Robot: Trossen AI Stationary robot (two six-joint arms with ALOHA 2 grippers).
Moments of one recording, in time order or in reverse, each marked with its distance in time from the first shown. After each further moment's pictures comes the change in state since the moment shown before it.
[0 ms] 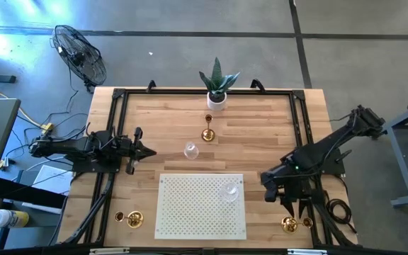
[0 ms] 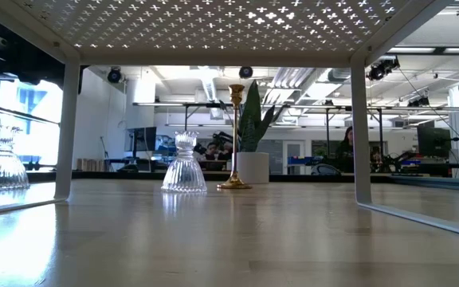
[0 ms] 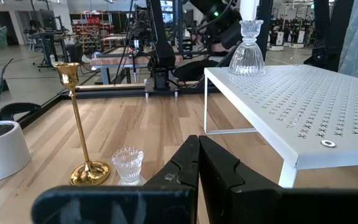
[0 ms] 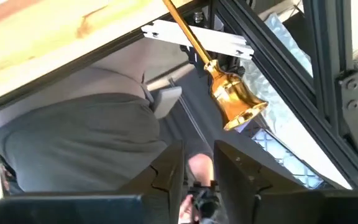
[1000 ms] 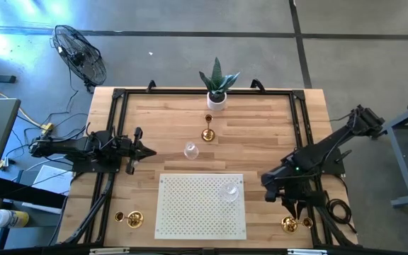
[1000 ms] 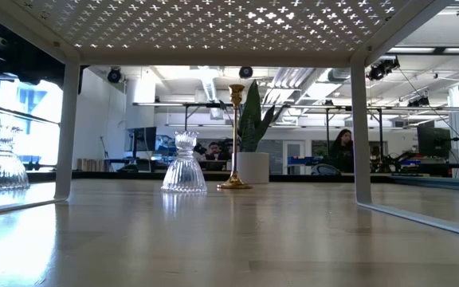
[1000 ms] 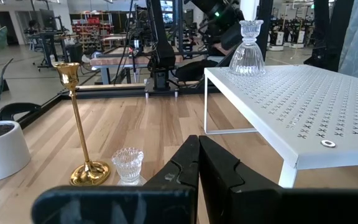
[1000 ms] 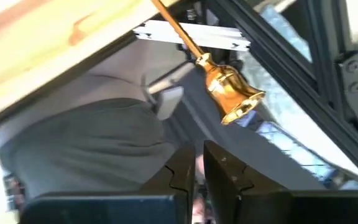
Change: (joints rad) left arm 0.000 0.000 0.000 0.000 0.000 0.000; right arm 0.014 0.001 0.003 0.015 0.010 0.105
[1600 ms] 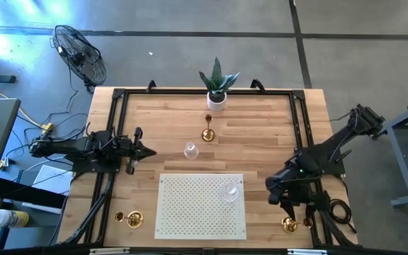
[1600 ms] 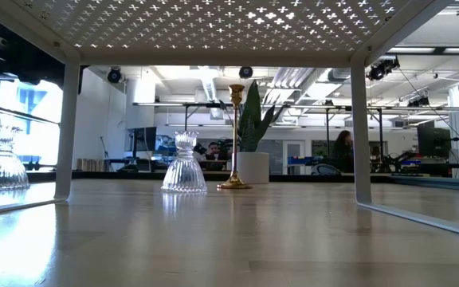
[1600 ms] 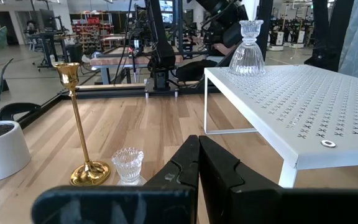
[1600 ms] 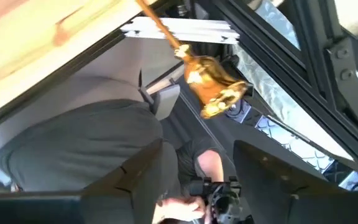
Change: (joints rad) left arm 0.000 0.000 0.000 0.000 0.000 0.000; right arm 0.055 -0.018 0.000 0.040 -0.005 0.131
